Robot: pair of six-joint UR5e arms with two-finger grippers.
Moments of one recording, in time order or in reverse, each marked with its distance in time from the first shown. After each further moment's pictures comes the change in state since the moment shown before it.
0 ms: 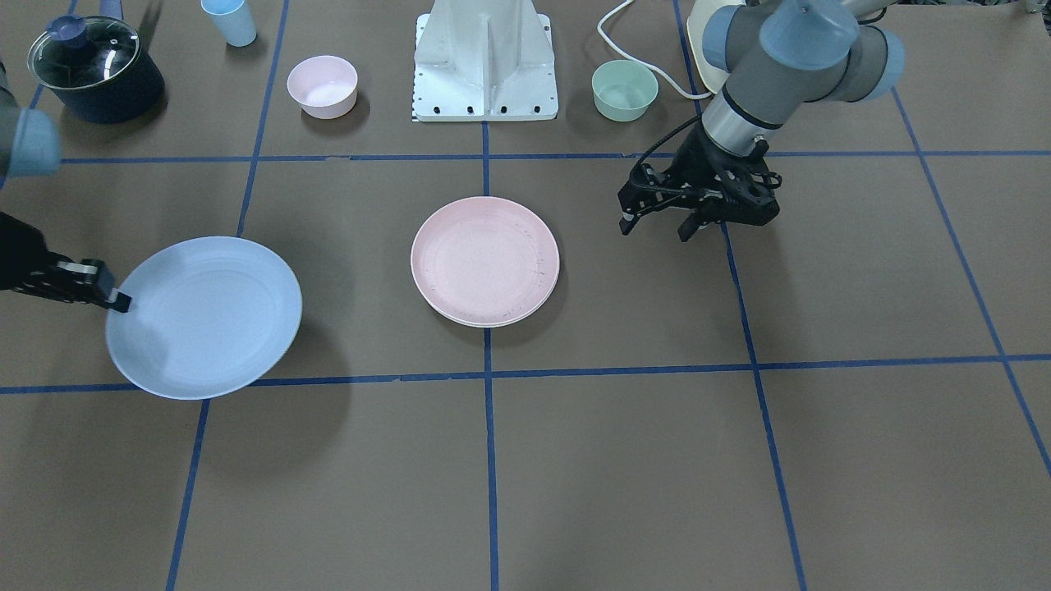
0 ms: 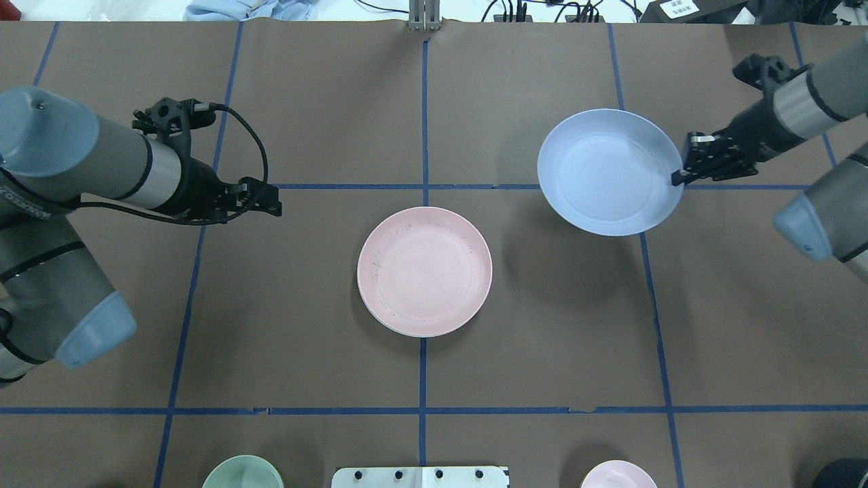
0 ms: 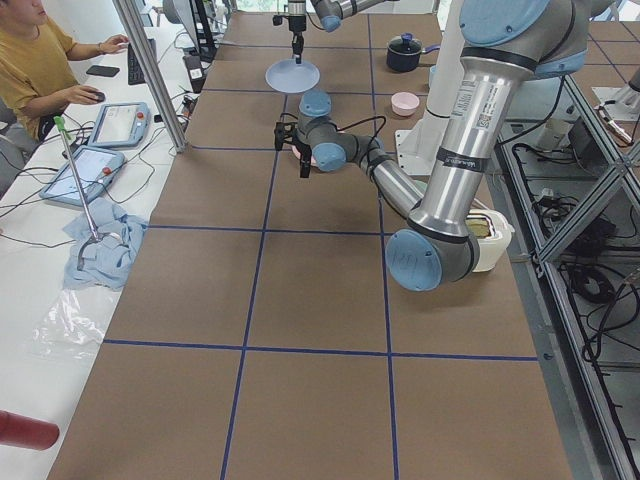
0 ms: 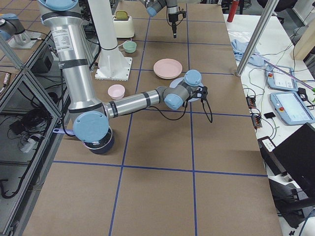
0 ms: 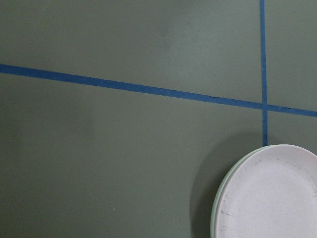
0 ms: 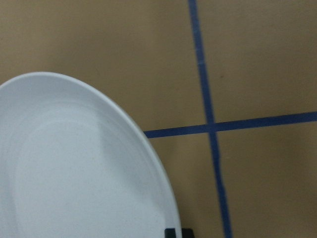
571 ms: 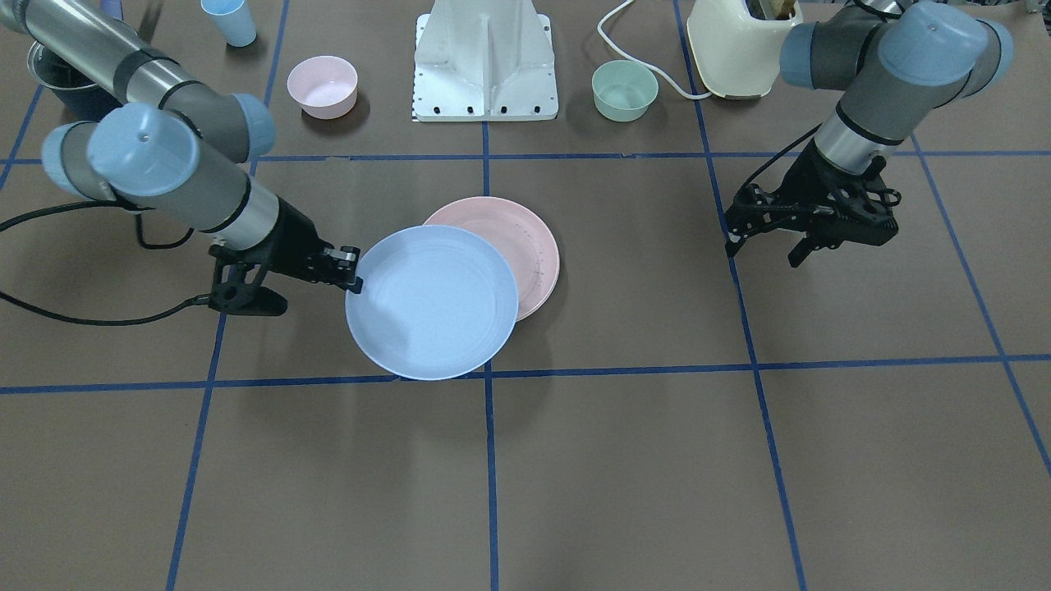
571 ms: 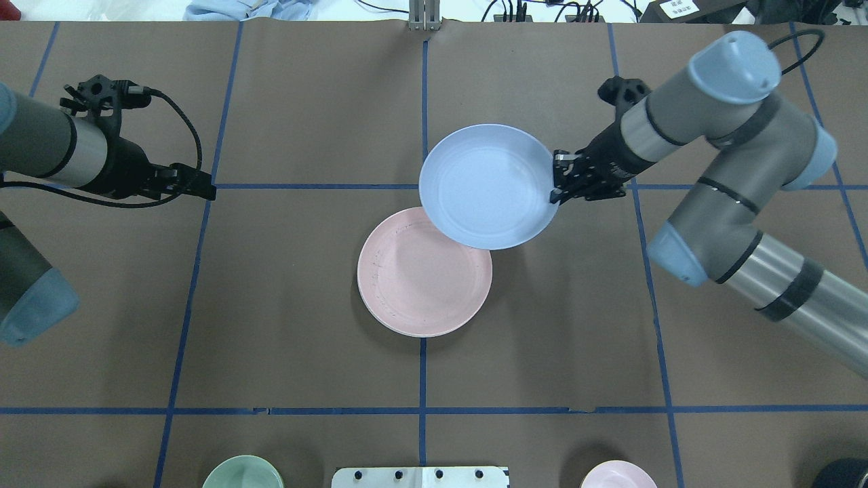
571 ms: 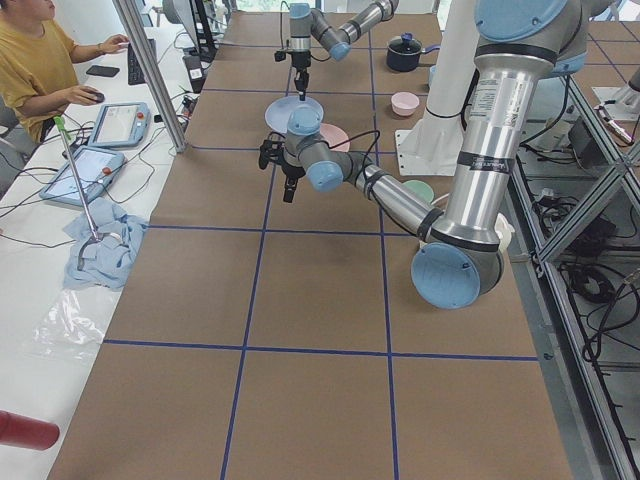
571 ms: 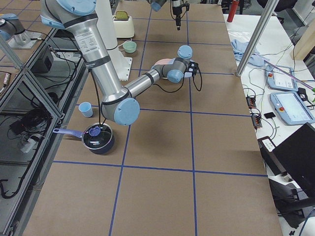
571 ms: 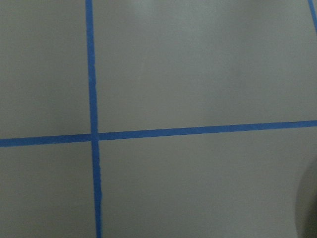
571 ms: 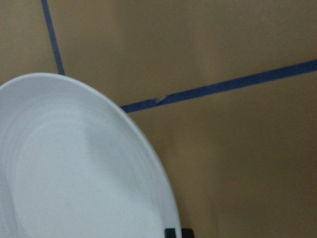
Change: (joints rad) left arm -0.113 0.100 0.000 0.001 -0.039 0.211; right arm -0.281 0.225 -0.020 -0.001 -0.206 0.328
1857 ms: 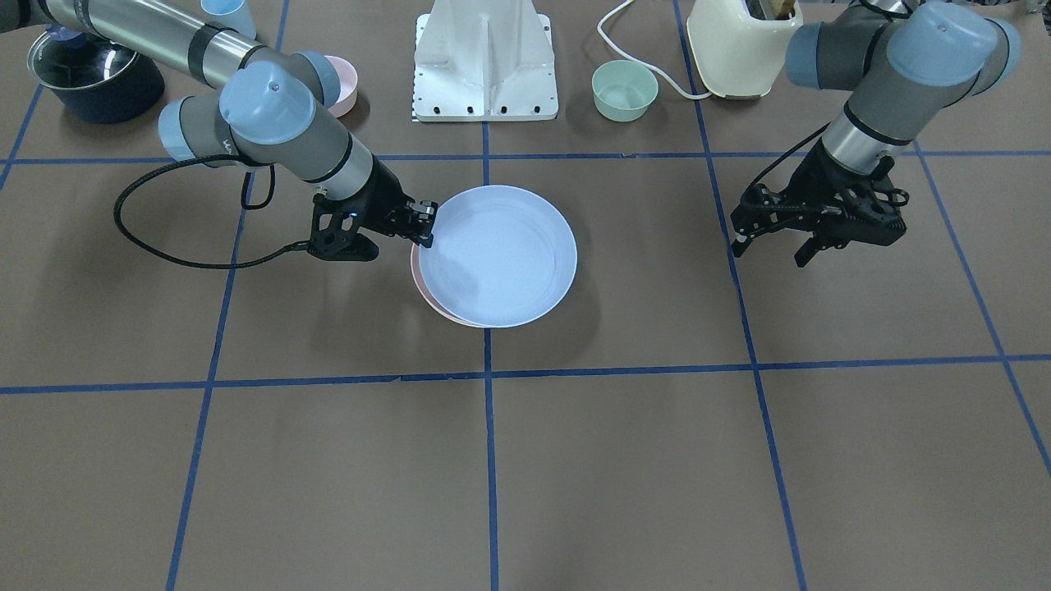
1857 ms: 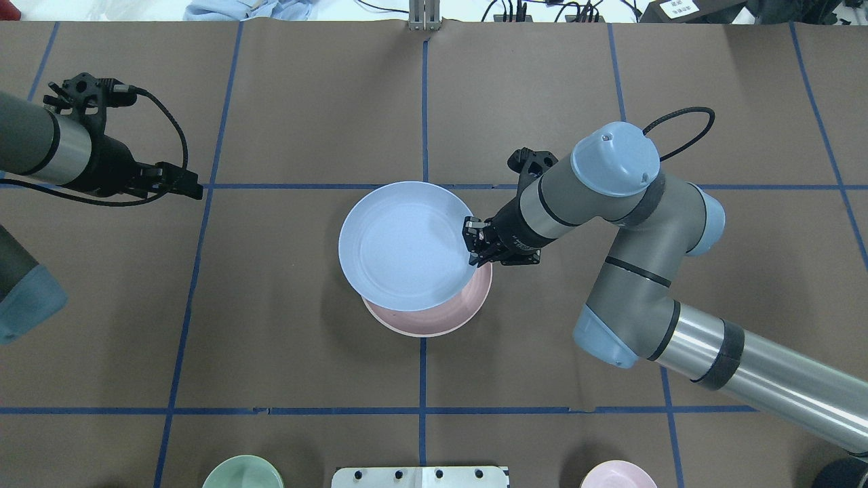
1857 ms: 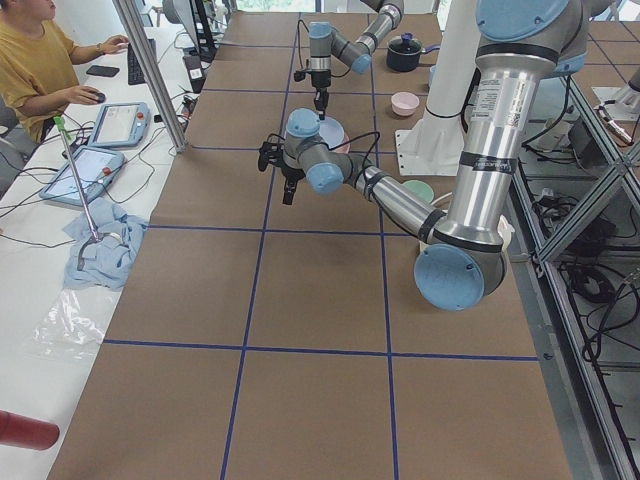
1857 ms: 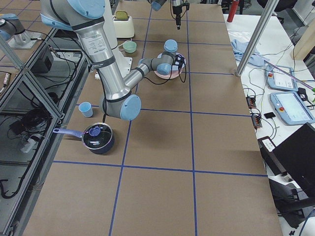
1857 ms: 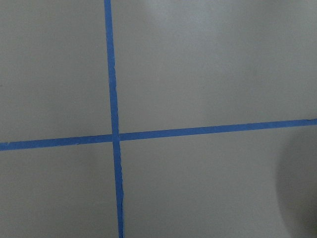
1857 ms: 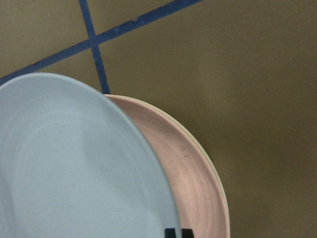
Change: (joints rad) left arm -0.004 0.006 -0.002 0.000 -0.004 0.001; right arm -0.147 0.004 0.057 -0.007 -0.108 0.116
